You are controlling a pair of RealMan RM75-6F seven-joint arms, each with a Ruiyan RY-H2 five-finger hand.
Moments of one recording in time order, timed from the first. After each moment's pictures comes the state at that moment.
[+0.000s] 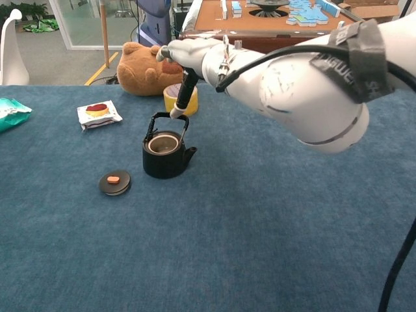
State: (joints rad) left arm -0.06 -1.03 0.00 -1.86 1.62 1.53 0.22; right arm 1.28 -1.82 0.38 -1.22 -0.58 0.93 -0.72
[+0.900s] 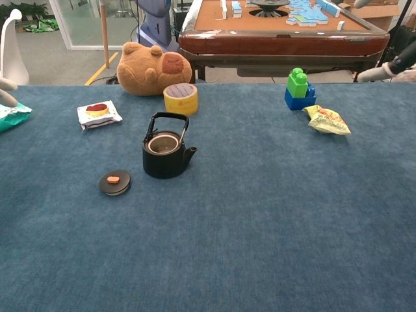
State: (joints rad) left arm -0.36 -1.06 -0.09 -1.67 1.54 1.13 0.06; right arm 0.64 -1.23 0.07 -1.89 -1.12 1.48 -0.48
